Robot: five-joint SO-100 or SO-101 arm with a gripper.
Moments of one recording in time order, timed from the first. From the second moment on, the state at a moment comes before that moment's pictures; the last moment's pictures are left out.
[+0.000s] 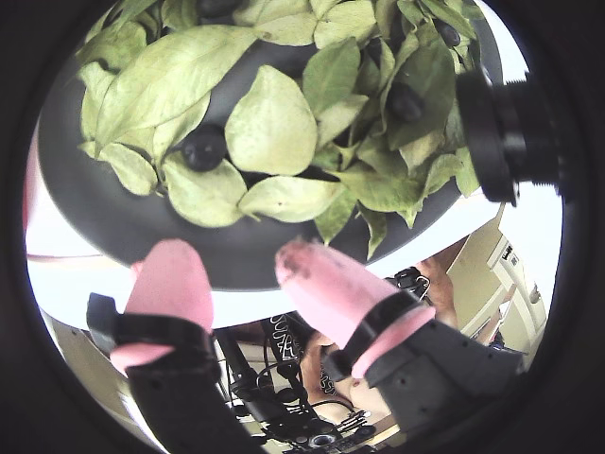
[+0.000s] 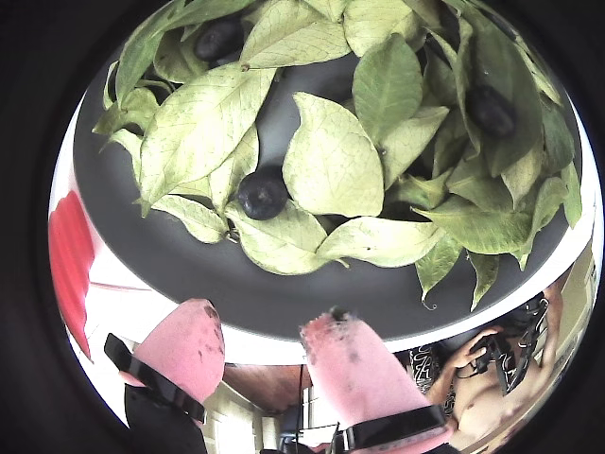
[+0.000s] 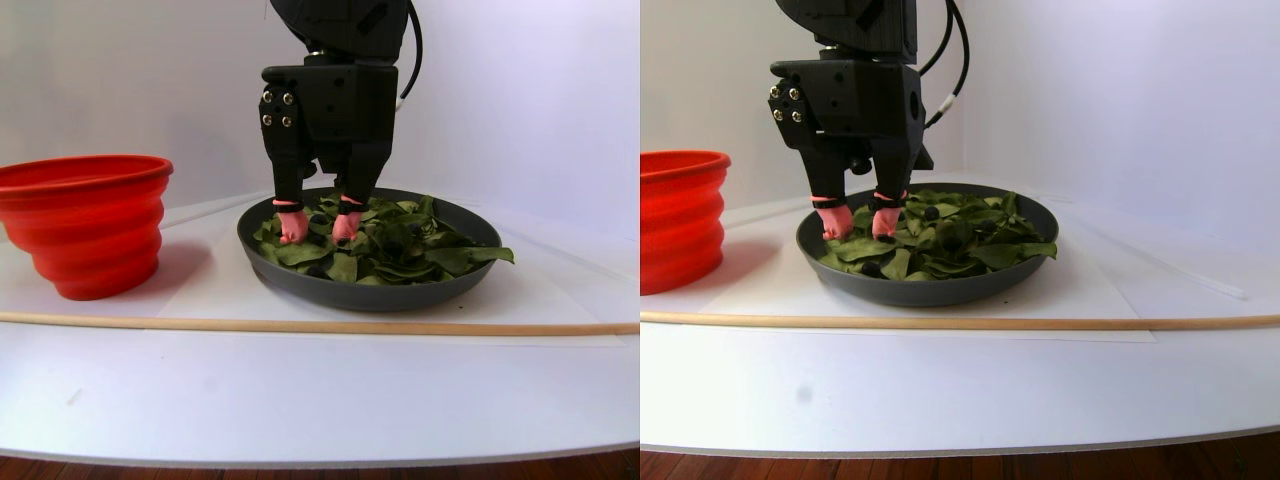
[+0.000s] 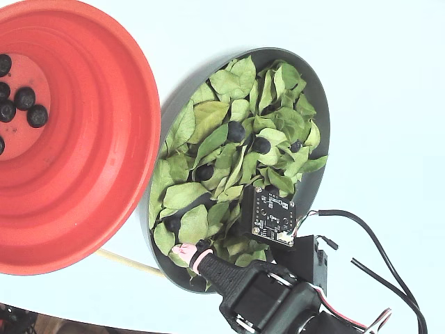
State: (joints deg) arm 6.5 102.0 137.9 12.2 -87.5
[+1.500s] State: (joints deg) arm 5.3 85.3 130.1 1.4 -89.3
